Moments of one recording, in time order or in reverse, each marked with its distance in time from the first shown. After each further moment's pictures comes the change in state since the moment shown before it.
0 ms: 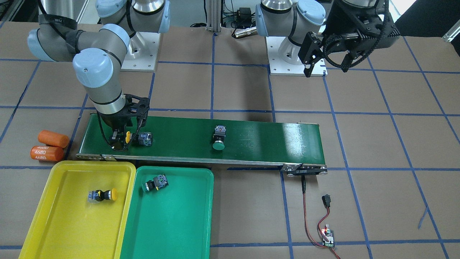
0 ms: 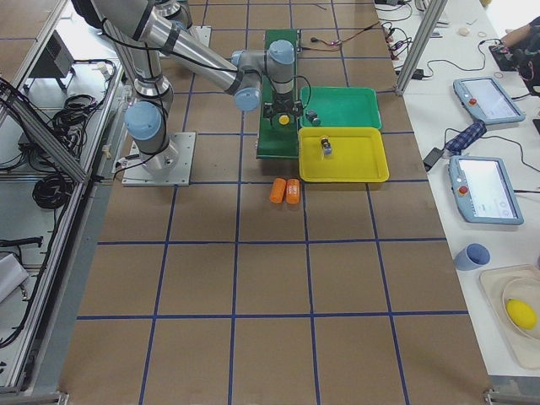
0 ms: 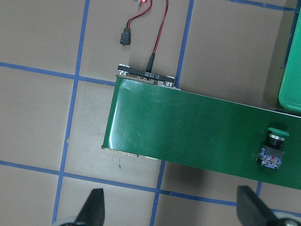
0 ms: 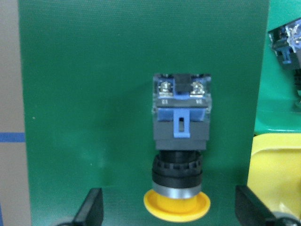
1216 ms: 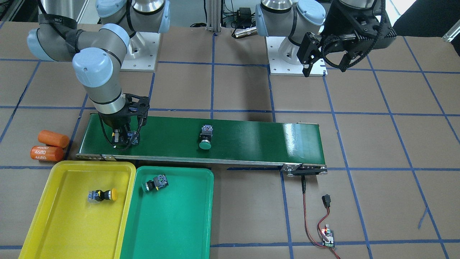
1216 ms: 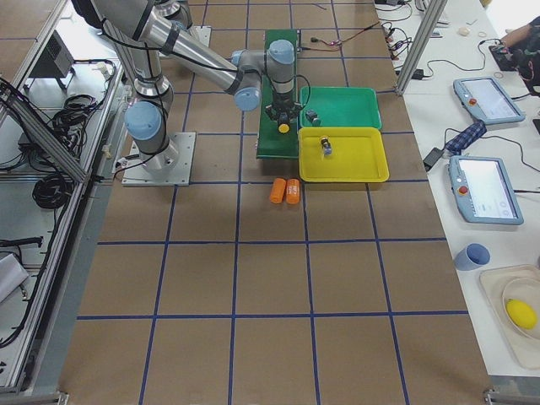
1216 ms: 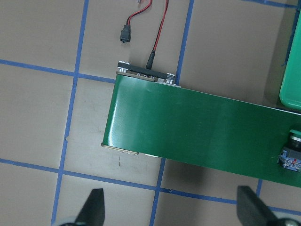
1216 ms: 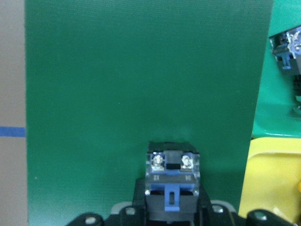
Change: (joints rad) left arm 0.000 0.012 -0.024 0.004 -0.001 -0.001; right arm 0.000 -0.001 -0.003 -0.001 0.001 -0.041
